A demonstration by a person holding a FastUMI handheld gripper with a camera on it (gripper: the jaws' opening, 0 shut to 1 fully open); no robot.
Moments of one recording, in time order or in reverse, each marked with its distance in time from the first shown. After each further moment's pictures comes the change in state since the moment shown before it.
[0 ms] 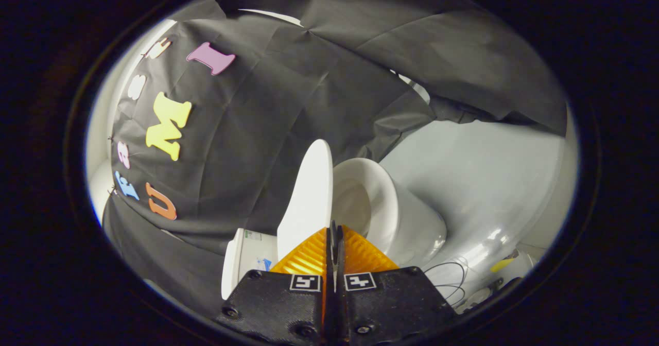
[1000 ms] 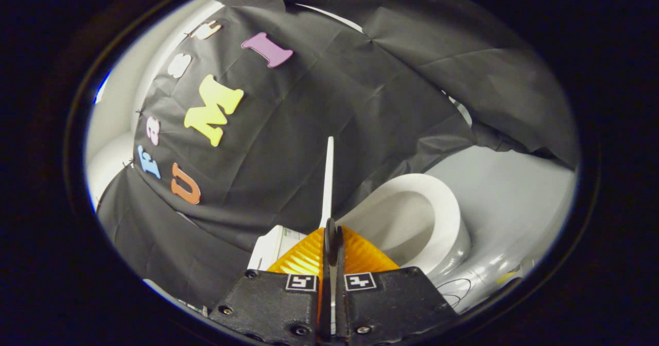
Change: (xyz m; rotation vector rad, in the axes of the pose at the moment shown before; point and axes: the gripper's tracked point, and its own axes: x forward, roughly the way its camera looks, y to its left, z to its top) arm -0.026 0.129 -0.011 -0.176 -0.038 0.116
